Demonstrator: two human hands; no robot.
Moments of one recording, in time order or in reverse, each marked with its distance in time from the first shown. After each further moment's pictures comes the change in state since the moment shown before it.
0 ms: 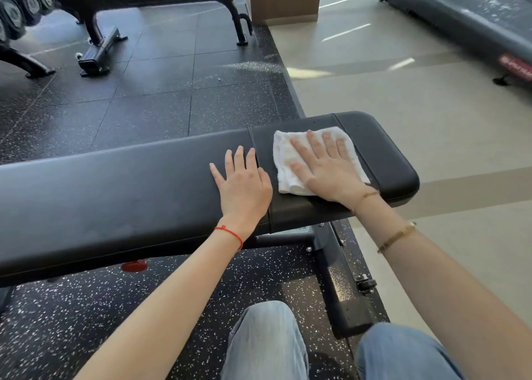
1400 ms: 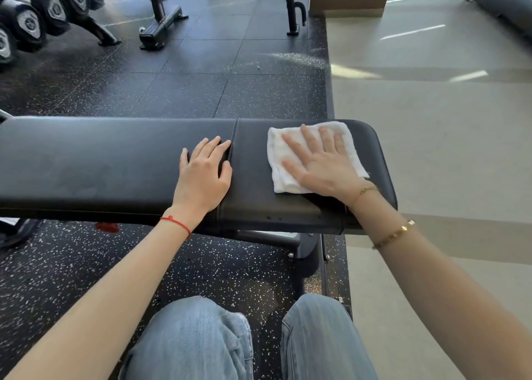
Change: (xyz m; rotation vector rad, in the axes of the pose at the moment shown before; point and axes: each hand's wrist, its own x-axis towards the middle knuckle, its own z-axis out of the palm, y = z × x) left_hand 0.000 0.005 0.002 0.003 0.126 -0.059; right_hand 0.026 0.065 -0.021 0.030 -0.091 -0.278
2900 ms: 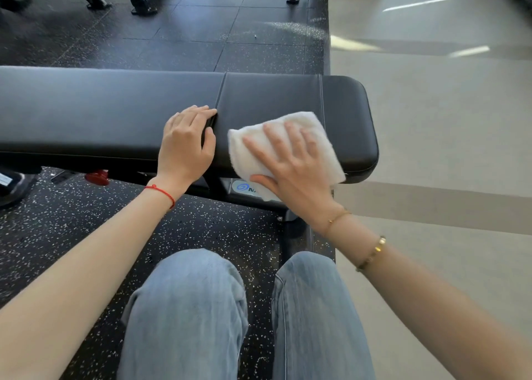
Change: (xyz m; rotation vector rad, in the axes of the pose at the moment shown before) left_hand -0.047 0.002 0.004 -0.023 0.177 0.099; right_hand -0.091 -0.039 0.055 -0.404 0.351 -0.204
